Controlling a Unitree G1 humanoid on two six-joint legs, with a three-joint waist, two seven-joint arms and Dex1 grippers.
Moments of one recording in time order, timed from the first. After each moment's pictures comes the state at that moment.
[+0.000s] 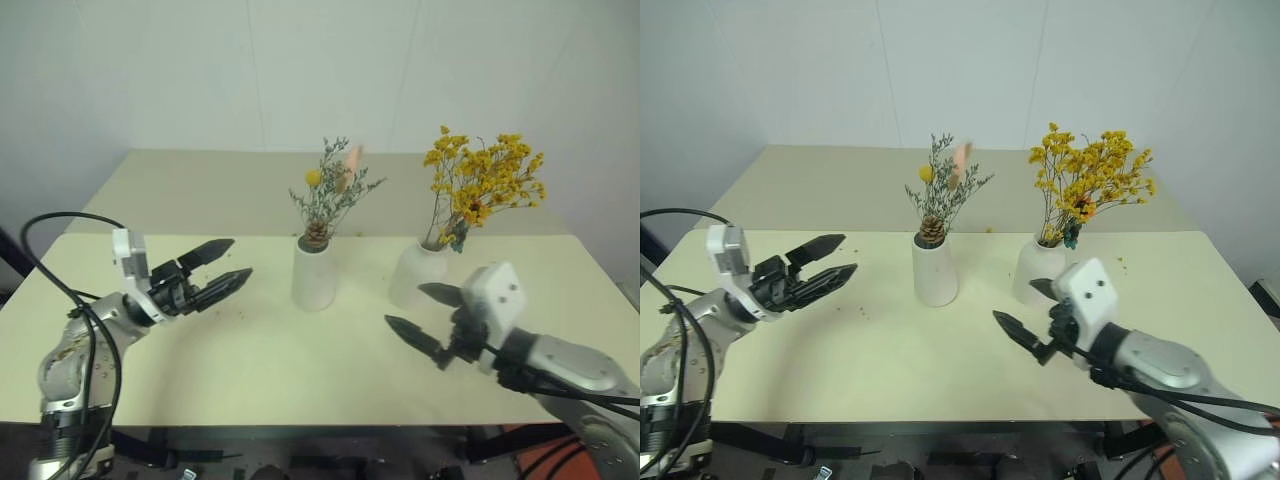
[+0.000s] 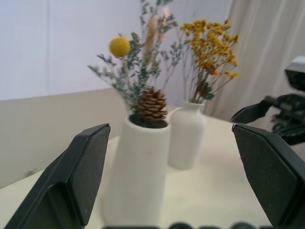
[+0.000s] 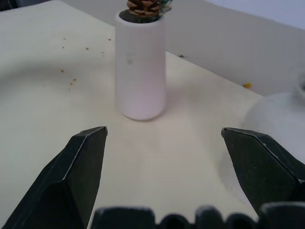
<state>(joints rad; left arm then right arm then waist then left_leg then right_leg) -0.31 0.64 0.35 -0.06 -0.79 0.42 -1.10 -0.06 -0.71 -0.32 -0.86 0.73 0.92 0.47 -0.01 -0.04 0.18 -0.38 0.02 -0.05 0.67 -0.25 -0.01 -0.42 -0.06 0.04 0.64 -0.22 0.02</state>
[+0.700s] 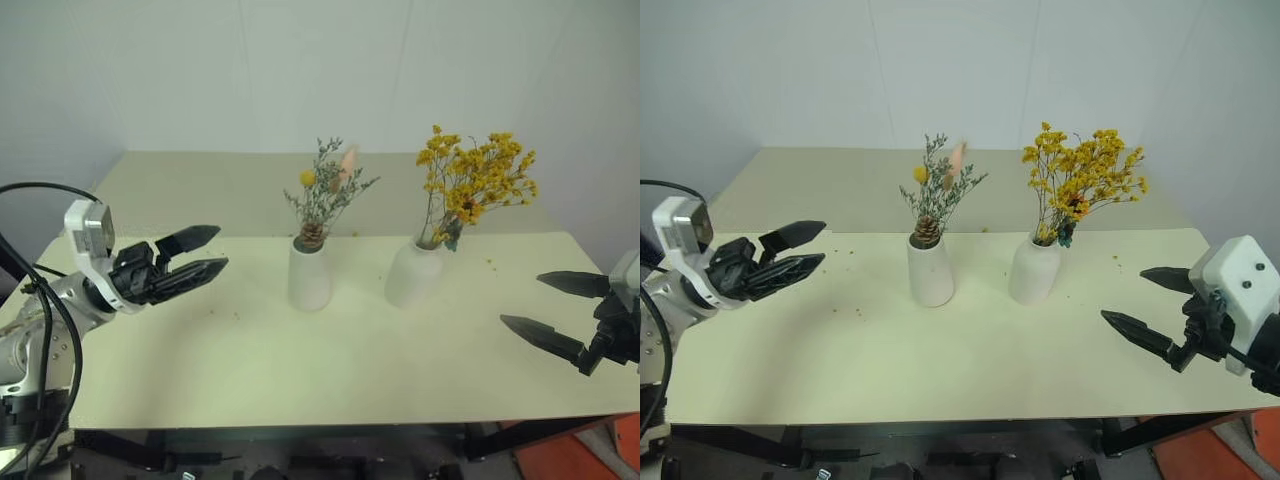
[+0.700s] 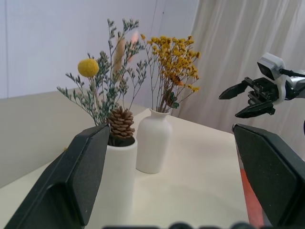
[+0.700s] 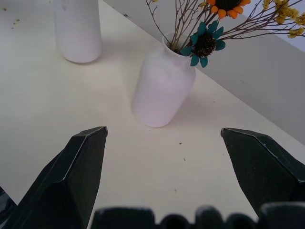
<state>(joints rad) -0.41 0.80 0.39 -0.03 -0.95 0.61 -1.20 0.16 -1.02 -0.81 -0.70 0.72 0.84 0.85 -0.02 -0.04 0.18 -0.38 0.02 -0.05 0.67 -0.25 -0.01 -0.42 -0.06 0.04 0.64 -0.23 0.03</state>
